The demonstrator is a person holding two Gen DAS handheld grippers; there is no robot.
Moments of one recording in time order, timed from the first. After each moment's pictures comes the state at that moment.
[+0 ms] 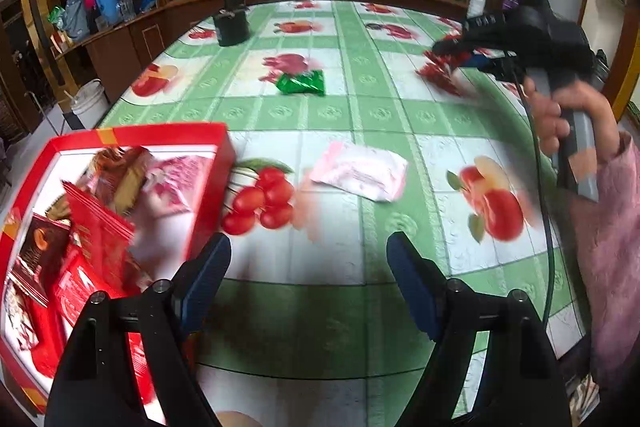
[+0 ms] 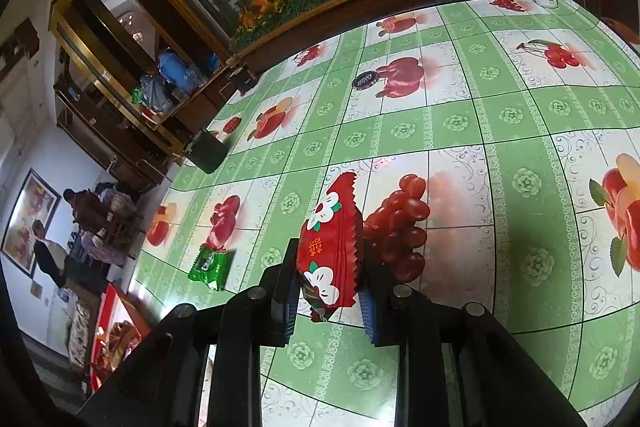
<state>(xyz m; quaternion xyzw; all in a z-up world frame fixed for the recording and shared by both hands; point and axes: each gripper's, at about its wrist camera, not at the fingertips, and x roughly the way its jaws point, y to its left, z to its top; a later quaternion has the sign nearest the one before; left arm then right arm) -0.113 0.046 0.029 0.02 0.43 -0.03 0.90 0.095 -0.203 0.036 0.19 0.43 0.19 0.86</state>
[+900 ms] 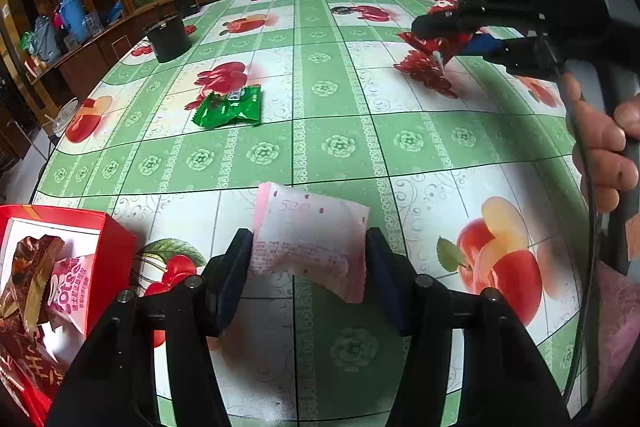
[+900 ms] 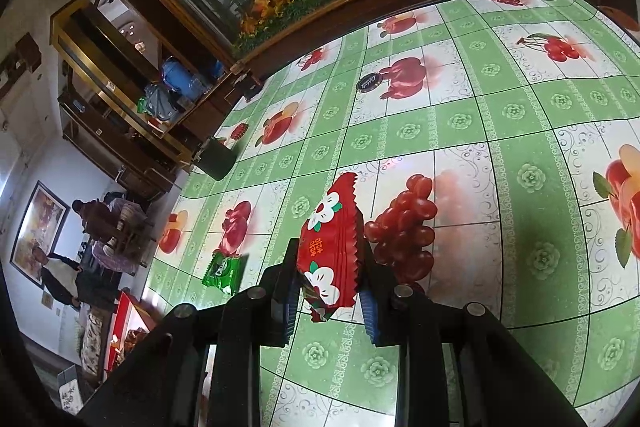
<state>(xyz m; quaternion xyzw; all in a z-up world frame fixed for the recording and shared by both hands) -0.036 -0.005 0.011 0.06 0.44 -0.05 0.89 0.093 -0.204 0.040 0.21 0.43 0.20 0.86</state>
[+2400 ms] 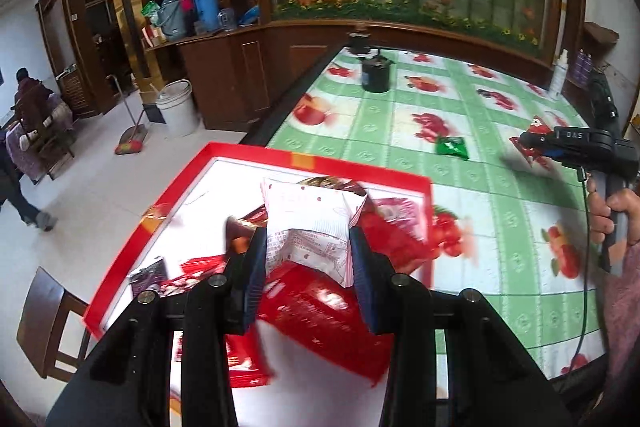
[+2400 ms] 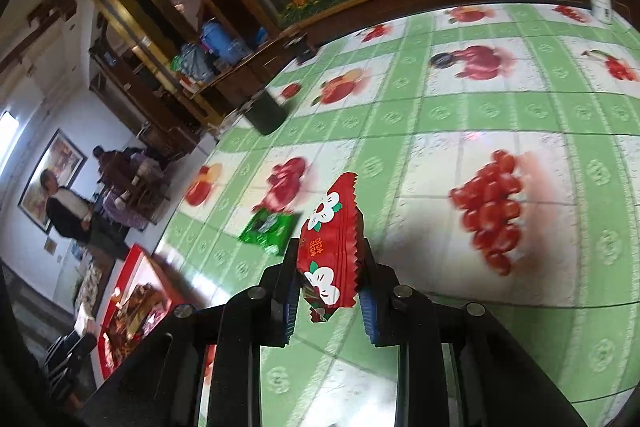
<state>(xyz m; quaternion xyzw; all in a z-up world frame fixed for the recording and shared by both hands) -0.150 0.170 0.081 -0.01 0.37 0.12 0.92 0.073 -0.145 0.036 0.15 0.43 0.27 0.85</state>
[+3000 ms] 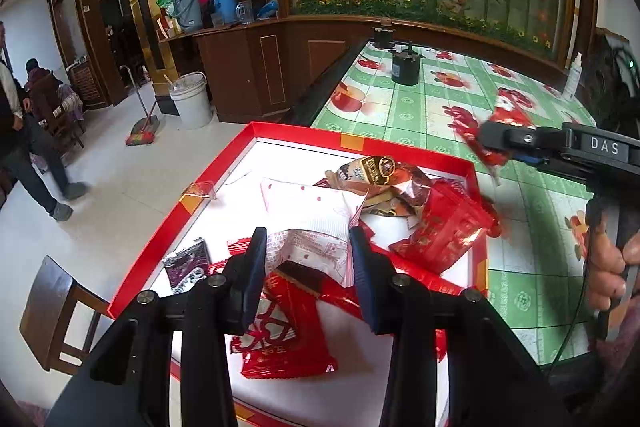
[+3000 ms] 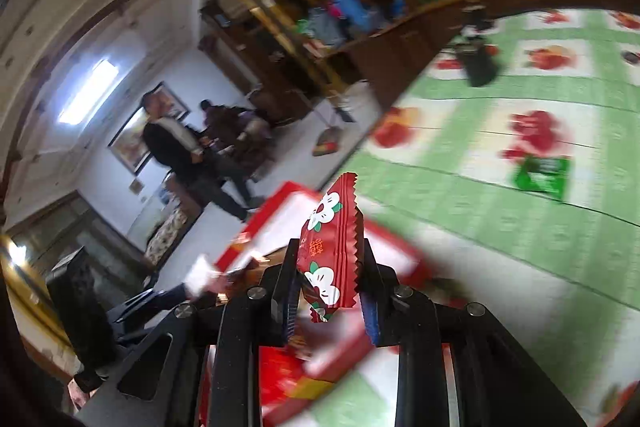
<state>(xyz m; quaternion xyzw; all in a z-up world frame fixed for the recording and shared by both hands) -0.174 0.208 0.071 -0.01 0.37 0.14 0.92 -0.031 0.010 0.061 0.14 0.39 0.48 0.77</state>
